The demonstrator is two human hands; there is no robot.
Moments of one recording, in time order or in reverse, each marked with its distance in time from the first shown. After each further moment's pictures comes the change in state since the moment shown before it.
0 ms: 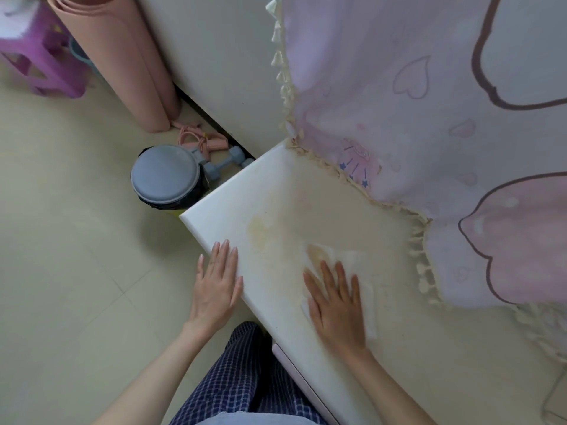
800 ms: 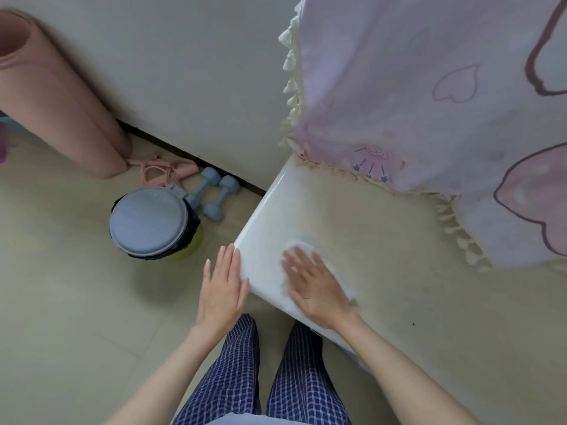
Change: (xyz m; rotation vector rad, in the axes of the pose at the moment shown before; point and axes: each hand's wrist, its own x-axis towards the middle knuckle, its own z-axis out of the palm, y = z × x) left_hand 0.083 -0.119 -0.037 -0.067 -0.043 0.293; right_hand 0.111 -0.127 0.015 0.050 -0.047 -0.054
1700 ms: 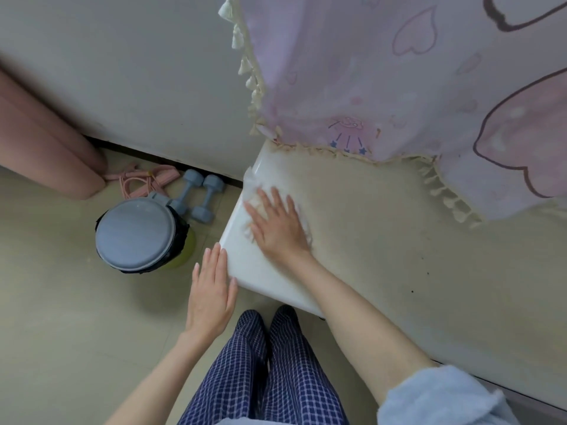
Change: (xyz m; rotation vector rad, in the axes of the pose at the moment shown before) left_hand -0.002 -0.013 0.005 -0.064 0.006 0.082; right_hand 0.099 -0.008 -0.014 -0.018 -0.018 0.280
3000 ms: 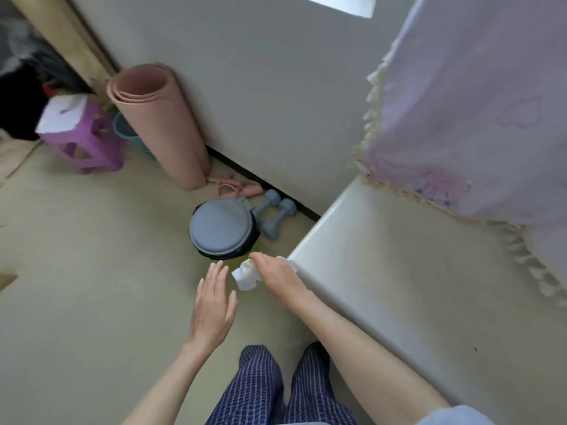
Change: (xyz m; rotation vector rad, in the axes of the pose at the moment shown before) left_hand -0.107 -0.066 -0.049 -0.132 0.283 -0.333; right_hand -0.037 -0.153 0.004 0.332 -0.025 -0.515
